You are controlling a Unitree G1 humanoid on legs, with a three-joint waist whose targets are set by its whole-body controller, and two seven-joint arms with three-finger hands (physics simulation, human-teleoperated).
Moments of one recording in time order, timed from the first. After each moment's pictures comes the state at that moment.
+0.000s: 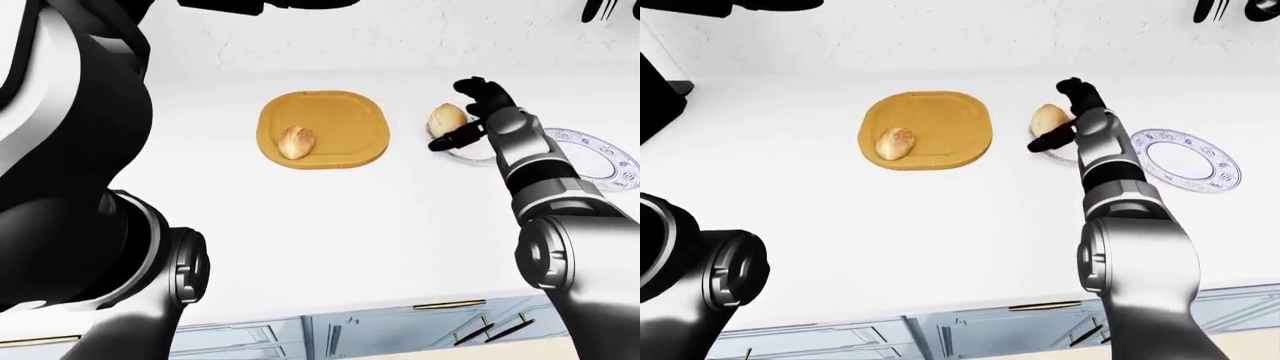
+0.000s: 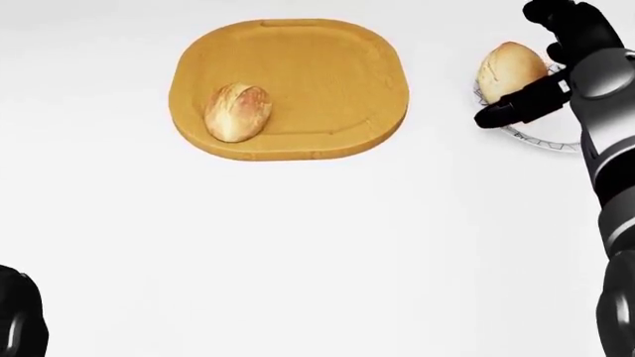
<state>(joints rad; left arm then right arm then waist) -1.30 0.34 0.16 -0.65 -0.44 1.28 0.32 -1.30 -0.49 -0.13 1.35 -0.55 0.12 0.08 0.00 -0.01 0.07</state>
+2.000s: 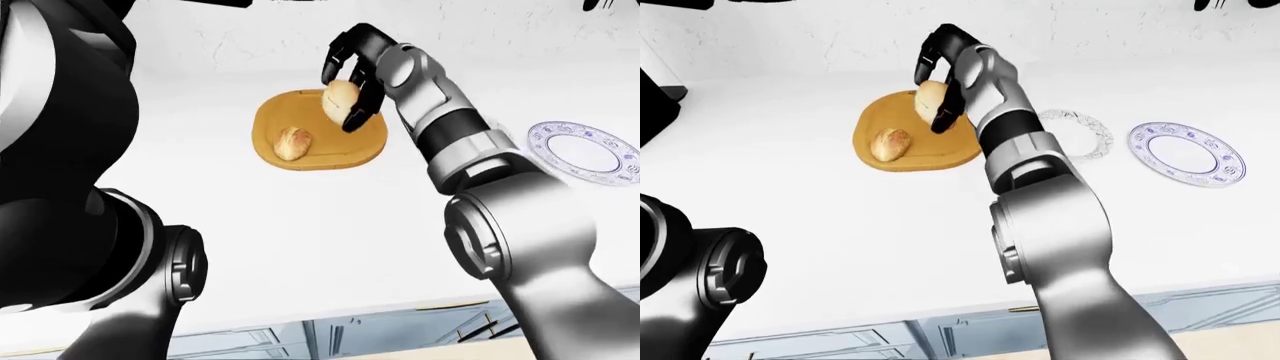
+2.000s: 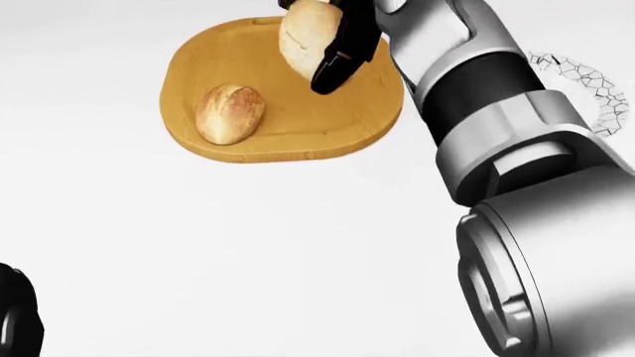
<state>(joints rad) -1.31 0.35 0.18 -0.66 -0.45 1.29 0.32 -1.61 -0.15 -0.01 1.36 -0.73 0.08 0.22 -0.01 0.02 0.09</state>
